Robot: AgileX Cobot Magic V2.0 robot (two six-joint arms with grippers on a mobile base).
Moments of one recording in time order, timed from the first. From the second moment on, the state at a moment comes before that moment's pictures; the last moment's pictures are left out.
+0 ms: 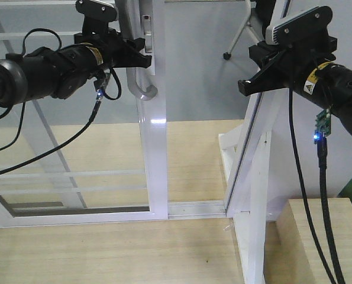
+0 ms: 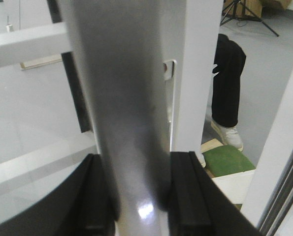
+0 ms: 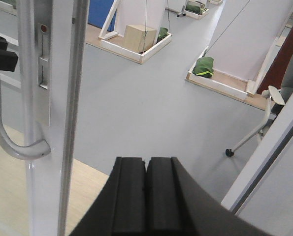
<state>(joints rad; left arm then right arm) -0.32 1.99 -1.41 0.42 -0.25 -0.36 0.23 1.50 -0.87 -0.50 -0.32 0.23</state>
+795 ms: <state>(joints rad) -0.12 1.79 -1.19 0.42 -0.15 -0.35 0.23 1.50 -0.87 -0.49 -0.32 0.23</state>
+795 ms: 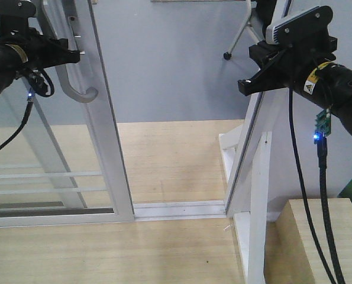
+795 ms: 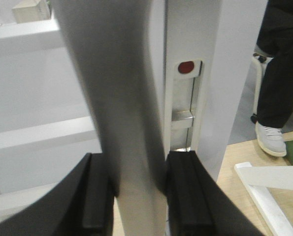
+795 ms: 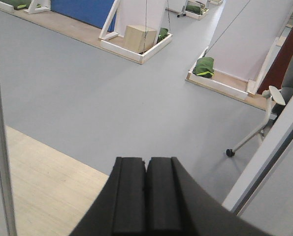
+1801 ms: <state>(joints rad) 0.00 1.47 -0.99 0.51 -0.21 -0.35 0.23 1.50 -0.87 -0.49 -0.32 0.27</state>
